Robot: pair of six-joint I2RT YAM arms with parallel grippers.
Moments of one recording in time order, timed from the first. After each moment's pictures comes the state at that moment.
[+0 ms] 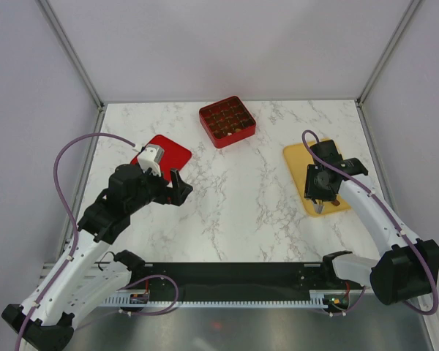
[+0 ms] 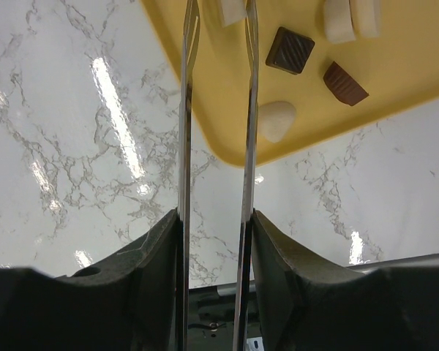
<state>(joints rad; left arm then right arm) -0.50 0.72 0.83 -0.55 0.09 -0.31 0.23 1.20 0.99 -0.99 0.17 0.40</state>
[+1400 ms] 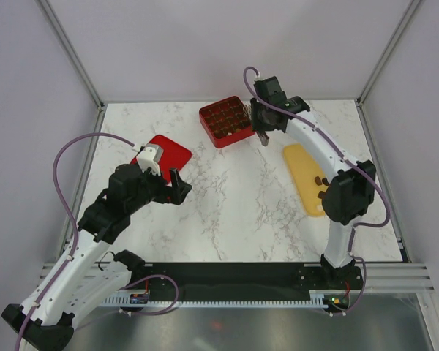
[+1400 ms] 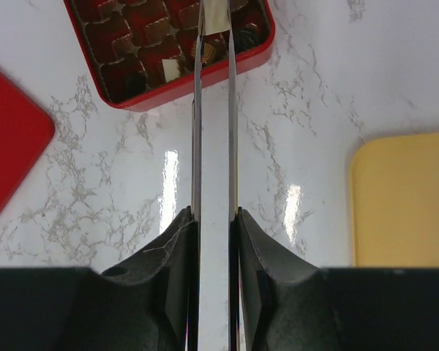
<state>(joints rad) -0.50 0.72 0.83 -0.55 0.06 -0.31 0.45 1.88 1.87 -0.81 0.15 0.36</state>
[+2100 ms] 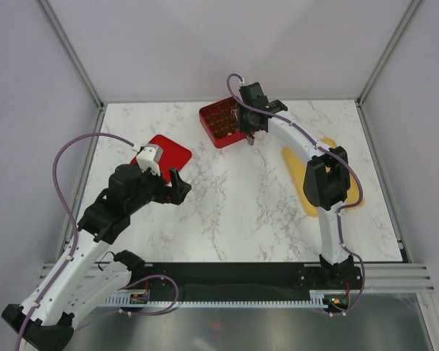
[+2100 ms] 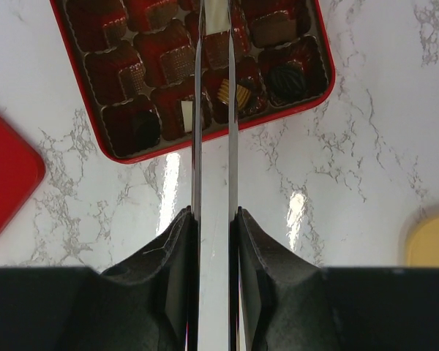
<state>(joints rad) -0.50 0.72 0.83 -0.55 0.05 -0.31 0.48 2.16 2.01 -0.66 0.13 0.34</state>
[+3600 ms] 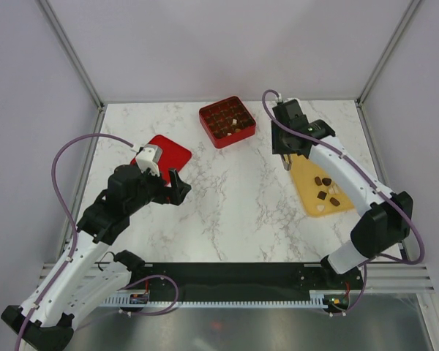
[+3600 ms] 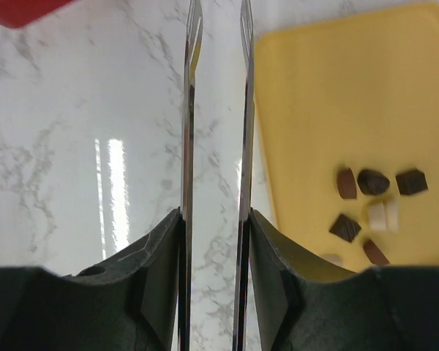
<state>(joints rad) -0.50 0.71 0.83 -0.55 0.05 -0.31 0.47 1.60 1.54 -0.81 0.30 0.33</state>
